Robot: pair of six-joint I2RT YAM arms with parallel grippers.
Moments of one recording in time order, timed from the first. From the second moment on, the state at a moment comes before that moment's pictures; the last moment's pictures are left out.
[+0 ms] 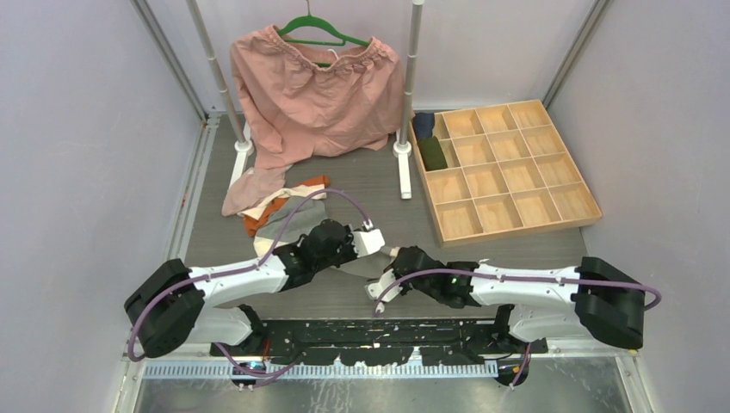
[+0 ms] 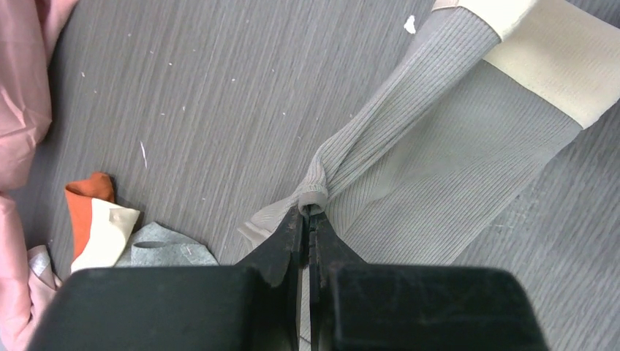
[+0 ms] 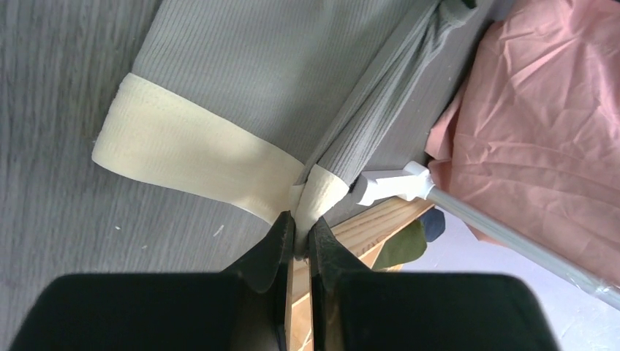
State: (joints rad) left arm -0.90 1.25 0.54 0.13 -0.09 0.49; right arm 1.15 1.19 0.52 -0.09 0.34 -1.19
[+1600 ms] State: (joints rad) left arm -1.00 1.36 0.55 0.29 -0.03 0.53; right arm 0.60 1.33 0.62 -0.11 -0.26 -1.24
